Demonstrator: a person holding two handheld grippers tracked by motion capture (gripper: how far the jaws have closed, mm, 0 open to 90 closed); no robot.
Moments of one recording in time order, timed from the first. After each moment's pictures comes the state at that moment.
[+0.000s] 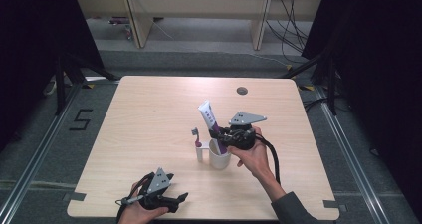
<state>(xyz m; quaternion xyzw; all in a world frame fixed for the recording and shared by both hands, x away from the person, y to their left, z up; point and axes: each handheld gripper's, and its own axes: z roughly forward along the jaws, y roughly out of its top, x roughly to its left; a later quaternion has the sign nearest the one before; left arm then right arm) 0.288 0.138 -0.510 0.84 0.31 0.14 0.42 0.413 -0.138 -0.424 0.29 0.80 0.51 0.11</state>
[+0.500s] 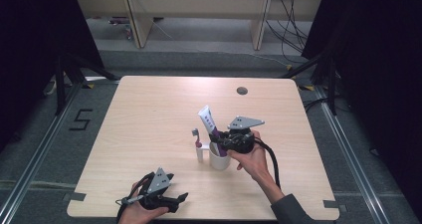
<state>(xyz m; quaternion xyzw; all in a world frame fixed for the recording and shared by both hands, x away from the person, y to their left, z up) 0.288 0.138 -0.511 0.84 0.32 0.14 0.42 0.409 -0.137 -0.440 0.31 0.80 0.50 0.11</state>
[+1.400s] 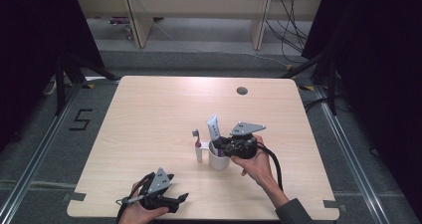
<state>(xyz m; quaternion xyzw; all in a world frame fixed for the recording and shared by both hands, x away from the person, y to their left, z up) 0.288 0.138 -0.511 0.84 0.31 0.14 0.42 0.400 -0.146 -0.450 0.30 0.82 0.48 0.10</state>
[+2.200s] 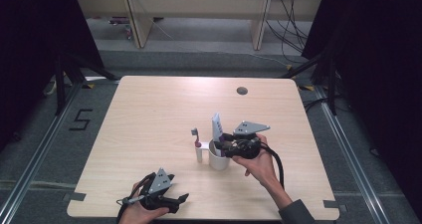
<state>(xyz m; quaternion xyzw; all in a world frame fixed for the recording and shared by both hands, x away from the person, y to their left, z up) 0.287 0.136 -0.512 0.84 0.31 0.14 0.42 0.399 -0.155 -0.443 0.30 0.81 0.48 0.13</state>
